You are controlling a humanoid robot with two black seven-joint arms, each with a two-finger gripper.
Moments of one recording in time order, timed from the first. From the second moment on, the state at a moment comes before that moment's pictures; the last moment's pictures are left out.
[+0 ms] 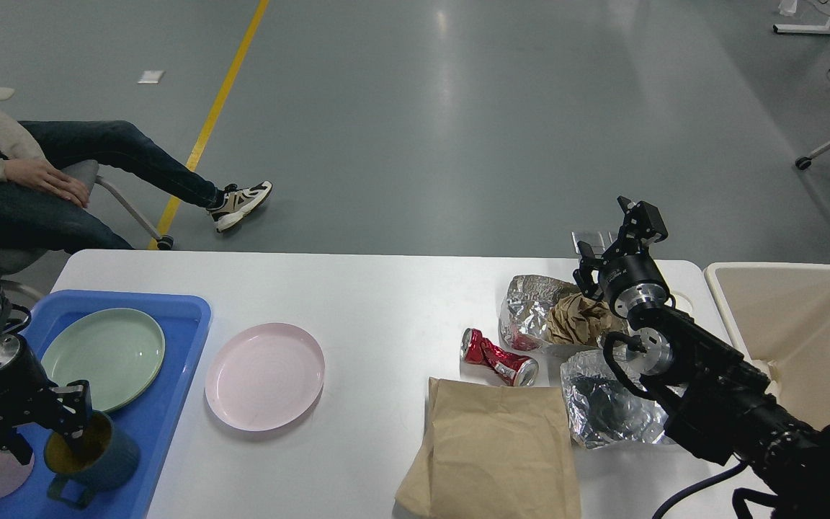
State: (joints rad) left arm -1.39 0.50 1.40 -0.74 0.23 -0.96 -0.20; right arm 0.69 -0.10 0.71 0.47 -0.13 0.05 0.42
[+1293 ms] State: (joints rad) left arm -1.59 0.21 1.39 -0.88 0.13 -0.72 -0.25; right arm 0.69 -0.10 0.71 0.47 -0.13 0.05 0.42
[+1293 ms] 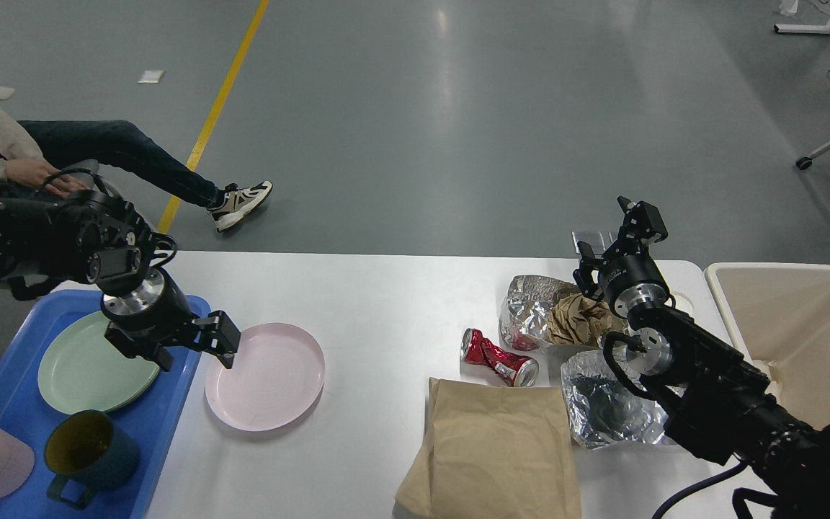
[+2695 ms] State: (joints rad) left arm -1.31 0.17 1.29 -0.72 -0.11 -0.66 0.02; right arm 0.69 -0.10 0.71 0.47 -0.14 0.05 0.42
